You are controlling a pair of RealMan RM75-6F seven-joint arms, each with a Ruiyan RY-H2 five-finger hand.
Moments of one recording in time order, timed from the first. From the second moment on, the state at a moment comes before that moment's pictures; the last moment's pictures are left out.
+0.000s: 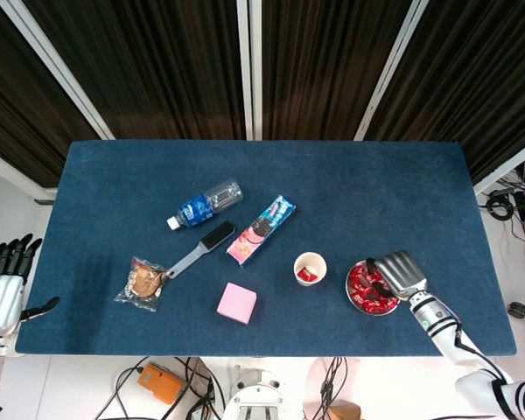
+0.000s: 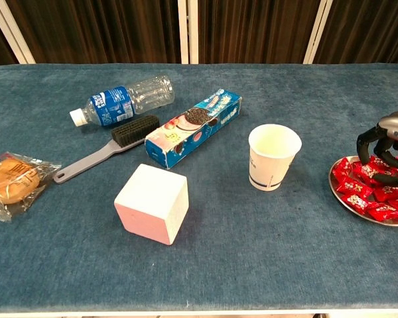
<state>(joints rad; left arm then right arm) -0.06 -1.20 -0.04 -1.45 1.50 1.52 0.00 0.49 -1.31 0.00 -1.50 -1.42 1.00 -0.22</state>
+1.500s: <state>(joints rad) -0.06 -1.21 -0.05 -1.43 1.49 1.53 -0.02 0.57 -1.26 0.06 -1.64 -1.45 1.09 -0.23</state>
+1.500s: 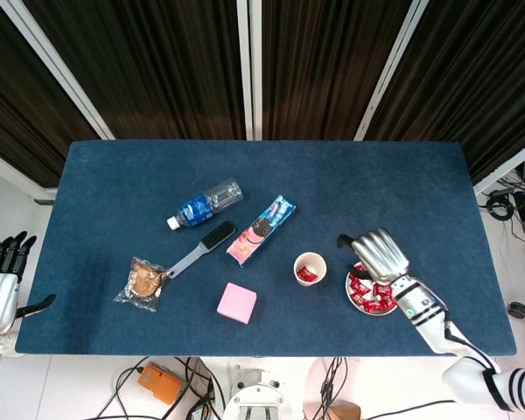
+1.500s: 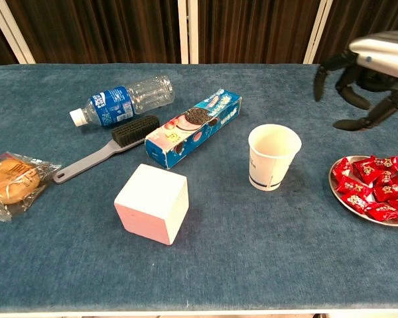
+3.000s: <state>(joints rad) -0.05 -1.20 -0.05 -1.45 1.48 1.53 -0.01 0.58 -1.42 -0.01 -1.35 -1.47 0.94 -0.26</state>
